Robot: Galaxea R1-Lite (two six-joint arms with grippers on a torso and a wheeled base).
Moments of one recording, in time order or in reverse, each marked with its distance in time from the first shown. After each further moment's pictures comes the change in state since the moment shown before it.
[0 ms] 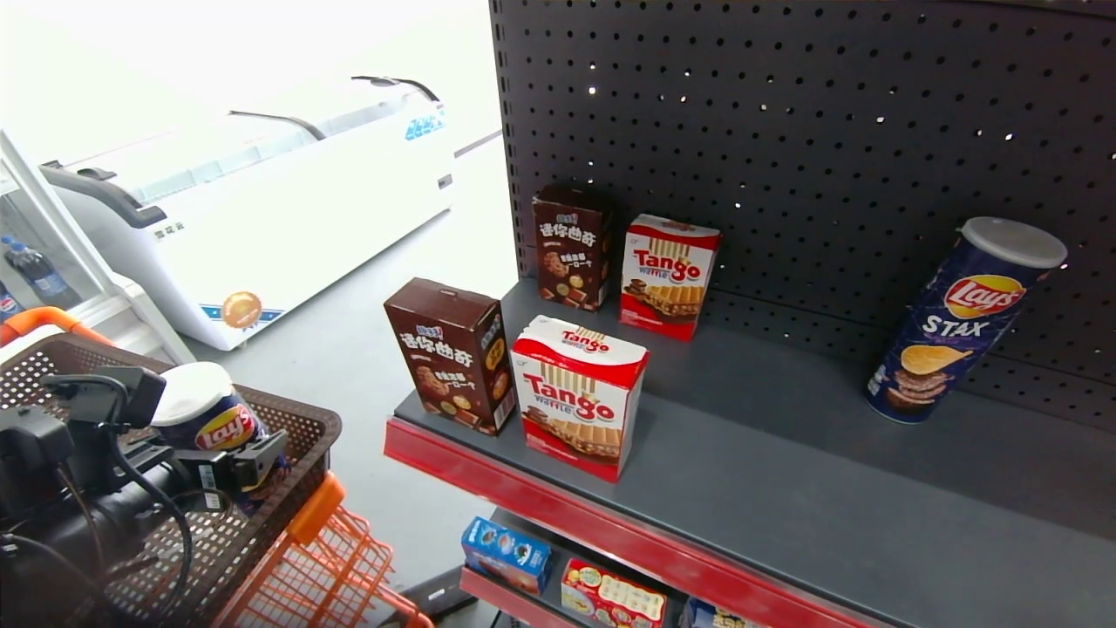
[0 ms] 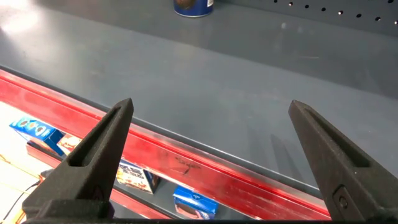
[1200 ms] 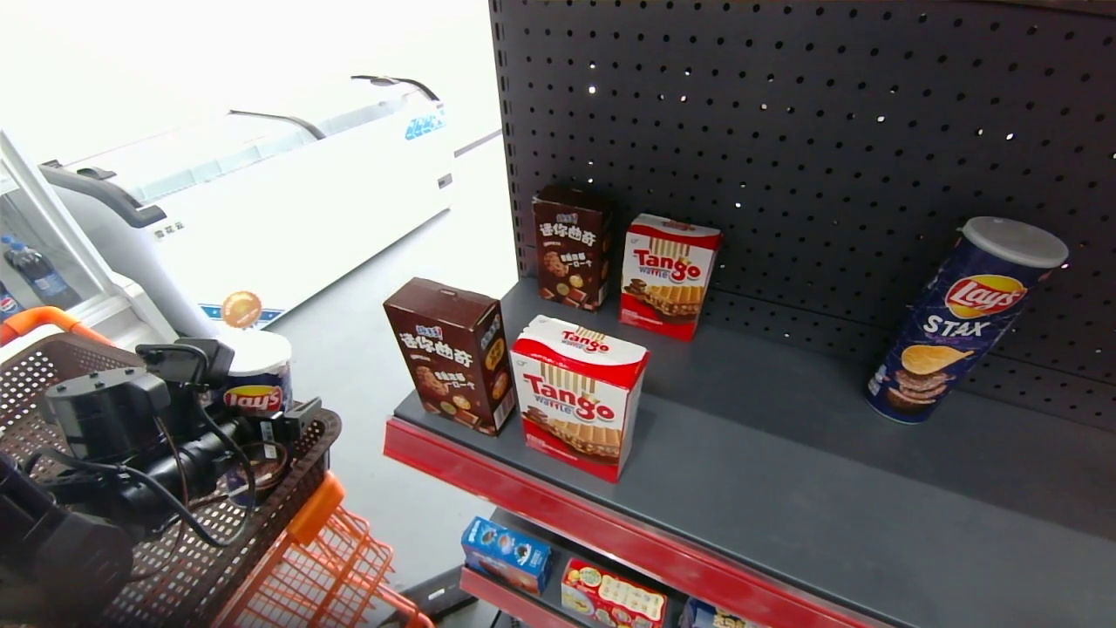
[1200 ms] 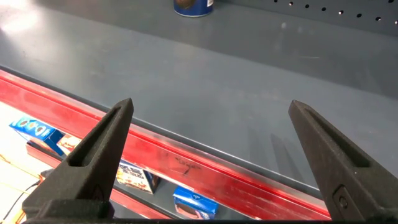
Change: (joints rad) left arm -0.026 0.267 -0.223 -0.074 0.002 0.005; right arm 0.000 0.000 0.000 0.000 0.000 0.000
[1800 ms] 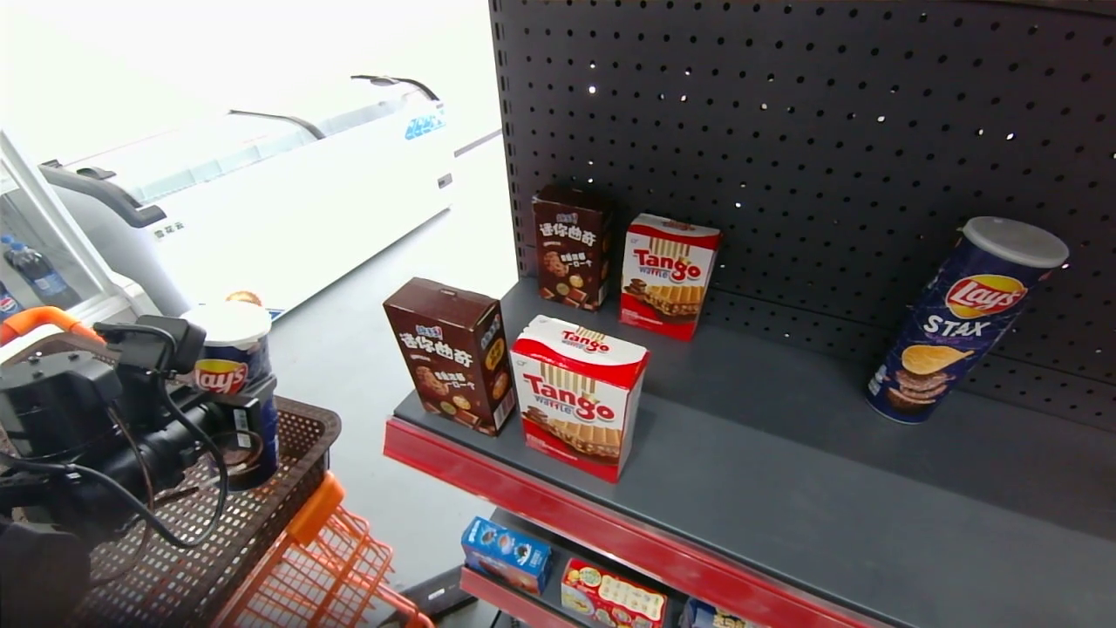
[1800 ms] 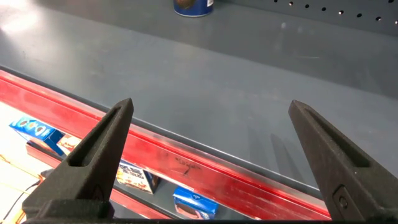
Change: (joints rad) left arm 0.006 -0.146 0.033 0.011 0.003 0.085; right arm 0.000 0.000 0.000 0.000 0.000 0.000
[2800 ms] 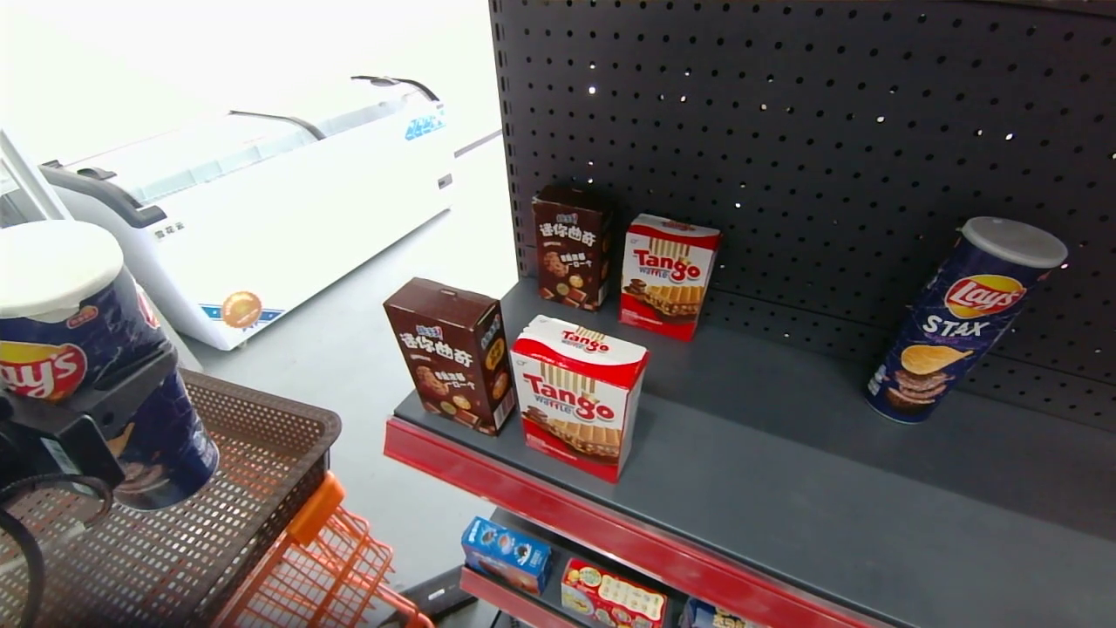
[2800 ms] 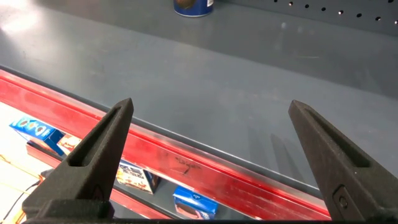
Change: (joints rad) left arm -0.159 -0.751 0.033 0.540 -0.007 -0.015; right arm 0.000 0.000 0.000 0.000 0.000 0.000
